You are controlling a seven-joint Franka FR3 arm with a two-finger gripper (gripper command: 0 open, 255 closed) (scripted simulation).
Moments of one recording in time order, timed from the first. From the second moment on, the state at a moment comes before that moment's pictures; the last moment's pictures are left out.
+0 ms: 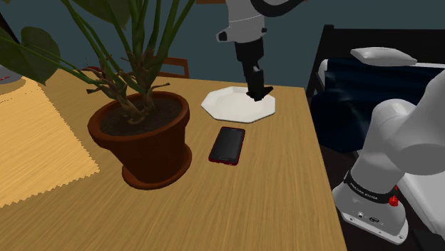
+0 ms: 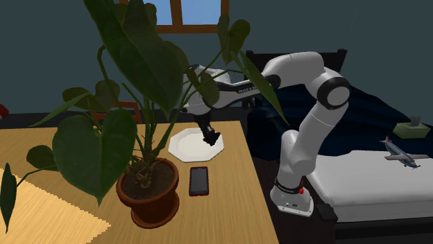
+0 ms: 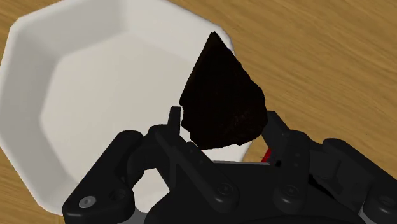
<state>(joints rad) 0.35 -0.34 0.05 -2.12 -0.05 1.61 -0.48</state>
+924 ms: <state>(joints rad) 0.31 -0.09 -0.01 -1.96 -0.09 1.70 -0.56</state>
